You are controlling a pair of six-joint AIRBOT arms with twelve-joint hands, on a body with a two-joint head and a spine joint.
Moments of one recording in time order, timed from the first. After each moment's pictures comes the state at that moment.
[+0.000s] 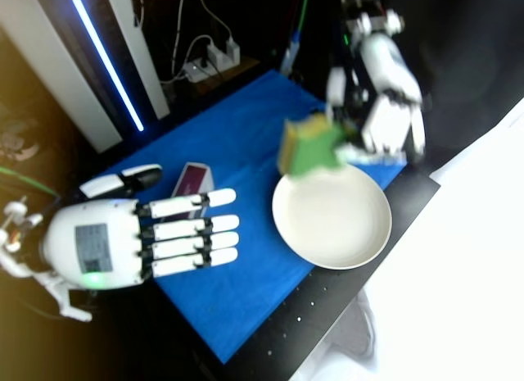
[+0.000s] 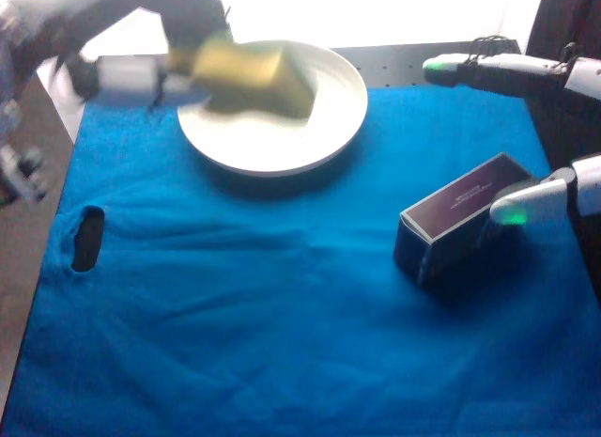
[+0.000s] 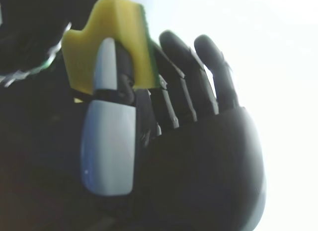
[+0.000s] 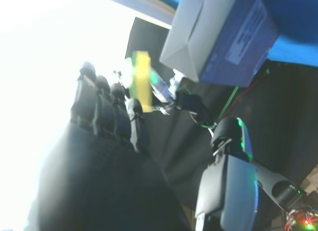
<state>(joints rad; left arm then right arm) 0.65 -1.01 1.34 0.25 -0.76 0.44 -0.91 -1.16 1.59 -0.42 1.10 0.13</state>
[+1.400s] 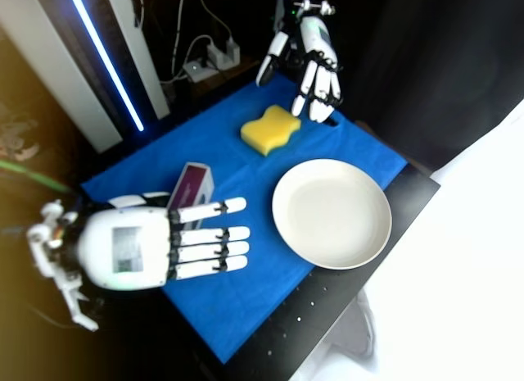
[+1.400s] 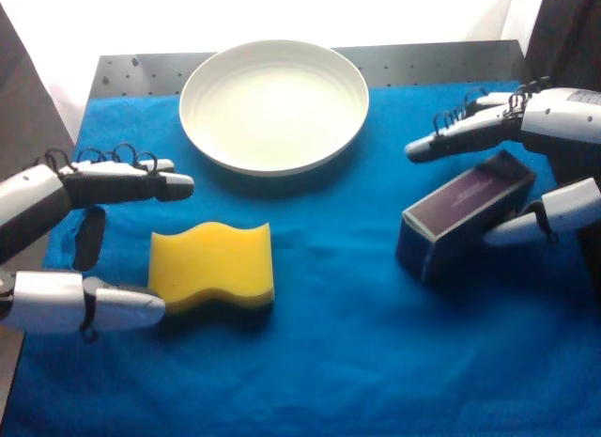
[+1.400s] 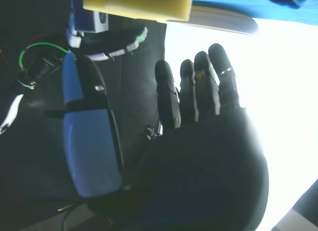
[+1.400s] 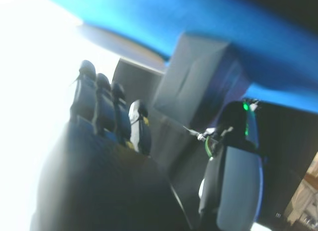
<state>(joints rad) 1.20 -0.90 1.04 -0.11 -1.11 0.49 -0.83 -1.20 1.65 -0.67 0.89 0.13</state>
